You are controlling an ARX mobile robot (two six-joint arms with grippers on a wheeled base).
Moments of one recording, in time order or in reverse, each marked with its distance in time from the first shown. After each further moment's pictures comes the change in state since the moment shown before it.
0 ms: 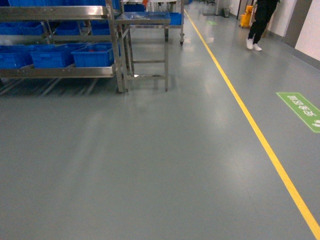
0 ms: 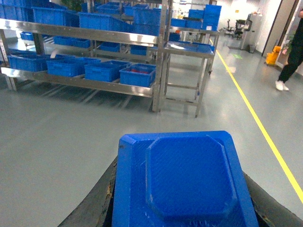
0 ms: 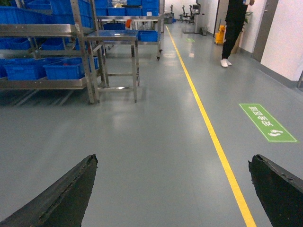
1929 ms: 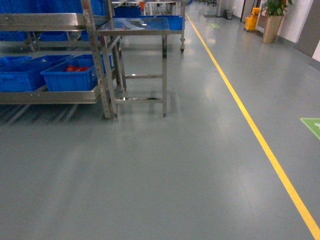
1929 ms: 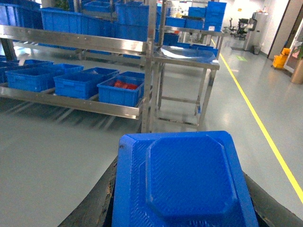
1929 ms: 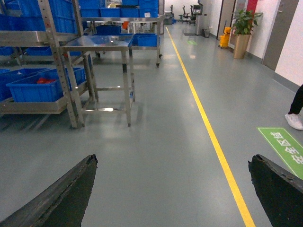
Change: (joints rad) left arm 0.000 -0.001 0.000 -0.001 -0.001 0.000; right arm 0.000 0.000 0.000 0.001 0.000 0.000
